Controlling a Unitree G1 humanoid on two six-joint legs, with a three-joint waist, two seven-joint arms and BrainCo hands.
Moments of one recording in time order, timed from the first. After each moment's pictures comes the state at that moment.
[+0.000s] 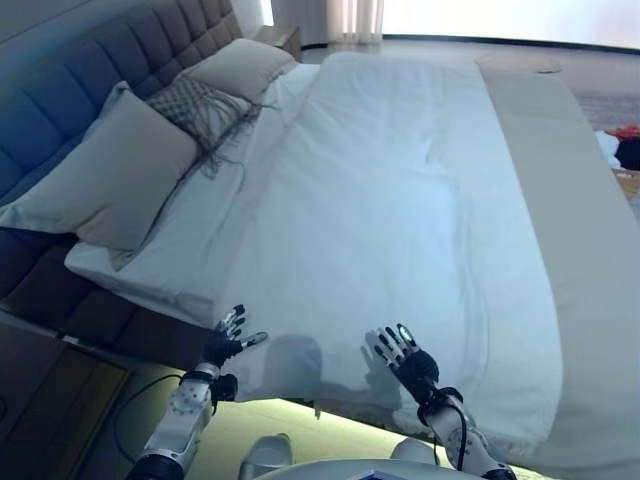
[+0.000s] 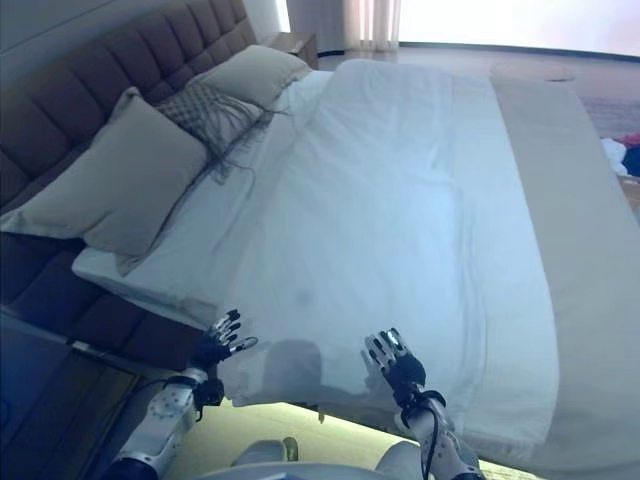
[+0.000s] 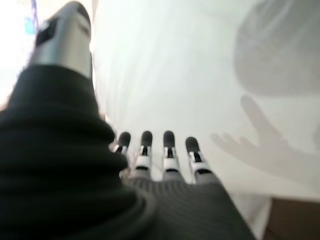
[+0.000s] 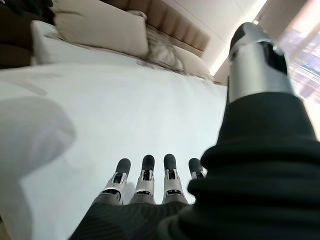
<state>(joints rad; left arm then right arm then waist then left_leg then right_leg) 0.07 0.37 -0.27 0.43 -0.24 -0.17 0.03 0.17 -0.21 0.16 0.35 1.04 0.08 0.08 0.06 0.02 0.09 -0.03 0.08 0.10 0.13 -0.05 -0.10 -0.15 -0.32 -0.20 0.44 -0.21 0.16</state>
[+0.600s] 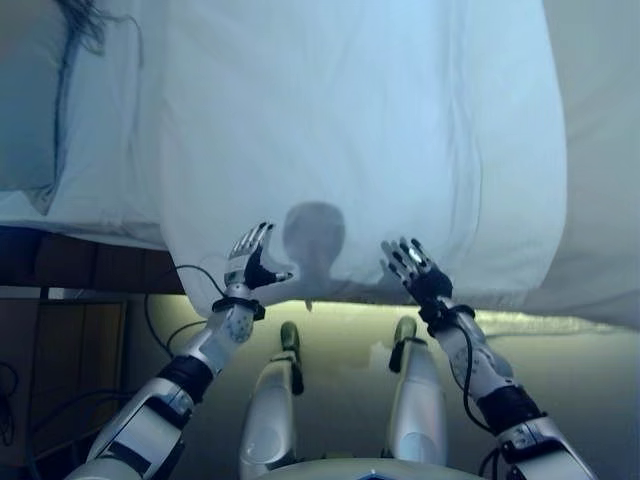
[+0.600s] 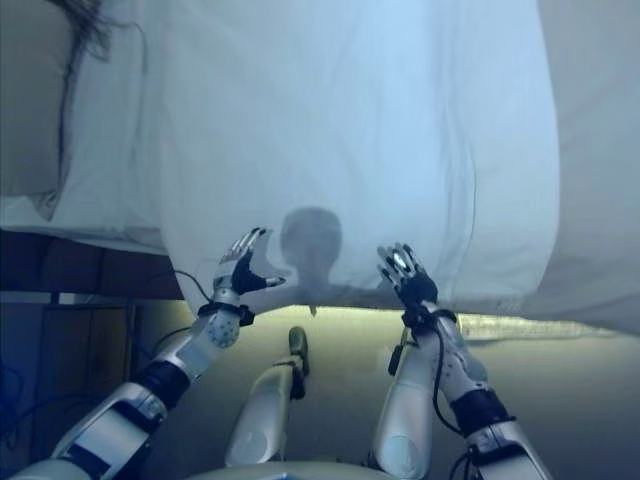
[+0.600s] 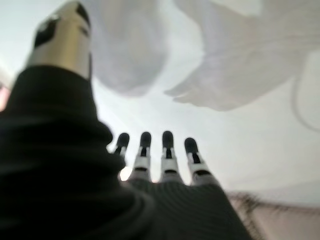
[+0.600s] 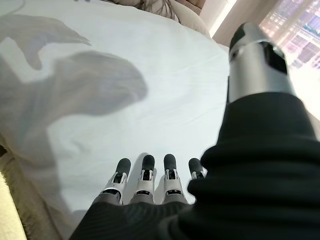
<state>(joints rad) -0.43 0.41 -0.57 0.64 0.46 -0.04 0.63 -0.23 -0.37 0.25 0.30 1.07 -0.01 0.00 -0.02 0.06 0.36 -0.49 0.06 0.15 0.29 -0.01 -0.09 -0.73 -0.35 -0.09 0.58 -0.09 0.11</state>
